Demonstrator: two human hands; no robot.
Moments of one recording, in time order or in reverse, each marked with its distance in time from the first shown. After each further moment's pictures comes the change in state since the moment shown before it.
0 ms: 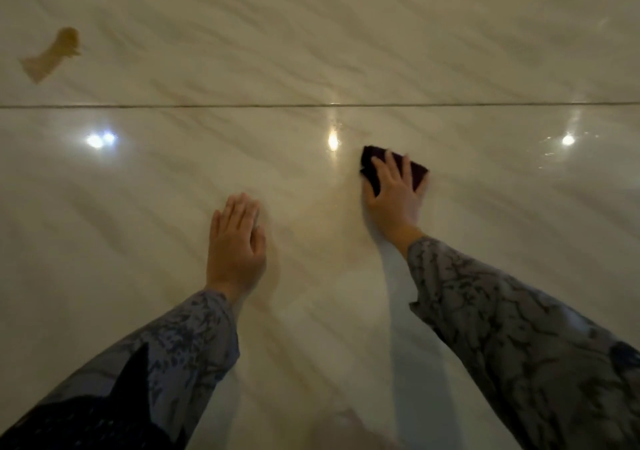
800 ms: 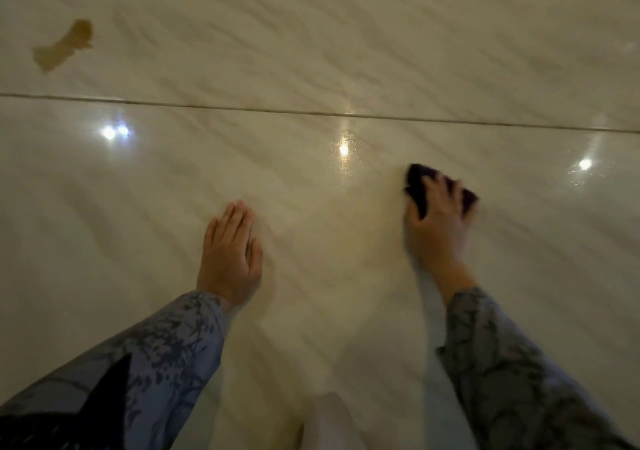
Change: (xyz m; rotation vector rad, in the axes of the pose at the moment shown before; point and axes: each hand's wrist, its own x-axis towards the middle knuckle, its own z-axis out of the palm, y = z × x) left_hand 0.001 -0.001 0.001 0.042 0.009 0.012; right_hand 0.007 0.059 -0.004 0.054 0.073 0.086
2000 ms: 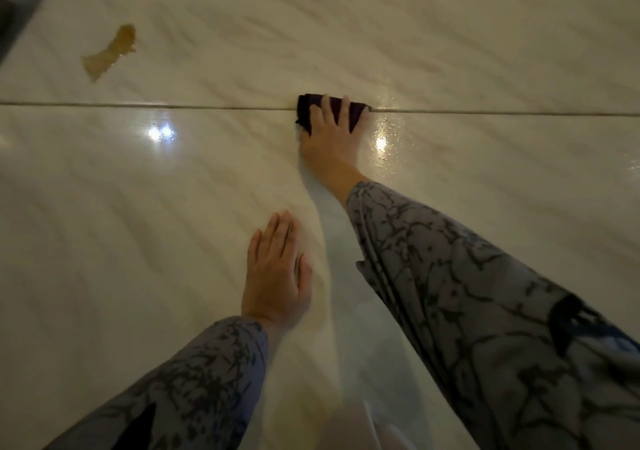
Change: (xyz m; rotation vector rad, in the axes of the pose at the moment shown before) left_hand -0.001 0.002 0.000 0.061 -0.044 0.001; right_hand 0.075 -0.272 0.074 -0.074 -0.159 -0.393
